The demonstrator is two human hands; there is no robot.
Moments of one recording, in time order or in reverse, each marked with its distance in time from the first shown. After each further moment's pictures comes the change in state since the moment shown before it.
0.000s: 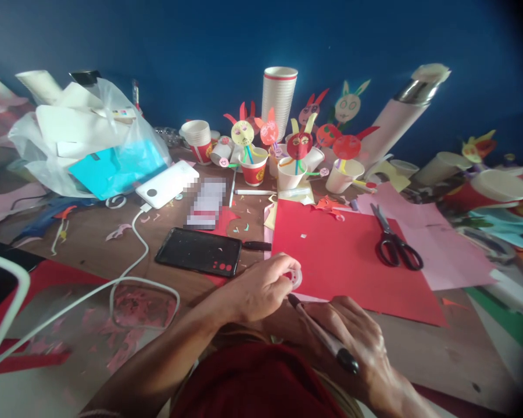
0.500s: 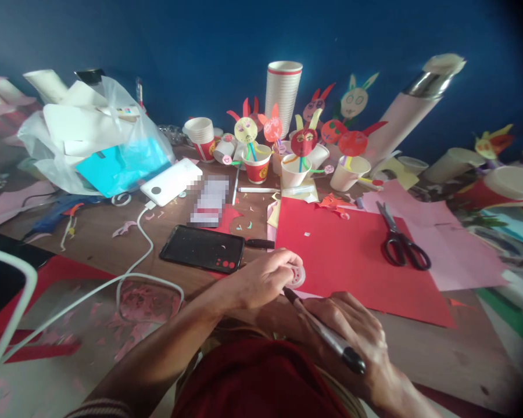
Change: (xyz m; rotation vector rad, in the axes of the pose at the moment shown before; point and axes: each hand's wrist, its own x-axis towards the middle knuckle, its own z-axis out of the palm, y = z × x) left_hand 0.003 -0.001 -0.007 -0.154 -0.053 -0.059; right_hand 0.002 -0.001 0.006 0.060 0.019 0.057
